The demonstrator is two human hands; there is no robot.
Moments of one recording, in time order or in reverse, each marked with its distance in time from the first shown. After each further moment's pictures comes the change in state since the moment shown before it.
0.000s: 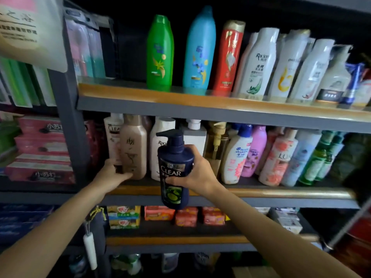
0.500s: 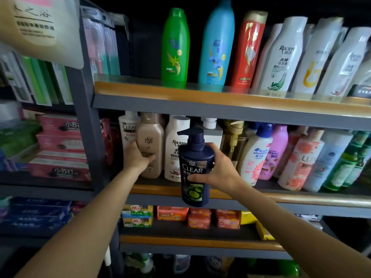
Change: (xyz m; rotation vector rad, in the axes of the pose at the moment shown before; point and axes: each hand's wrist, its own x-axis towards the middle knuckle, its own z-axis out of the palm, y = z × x) left_hand 0.044 0.027 0.026 -0.019 0.248 0.124; right_hand 0.014 0.014 -0.013 -0.046 -0.041 0.033
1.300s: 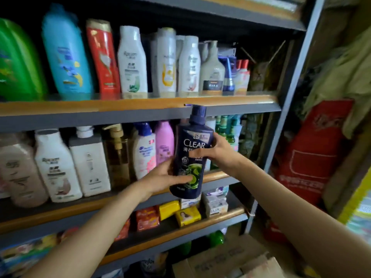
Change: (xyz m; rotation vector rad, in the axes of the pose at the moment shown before) left_hand -0.199 0.170 0.194 -0.260 -1.014 0.330; right_hand -0.114 0.068 -0.244 0.427 0.229 0.198
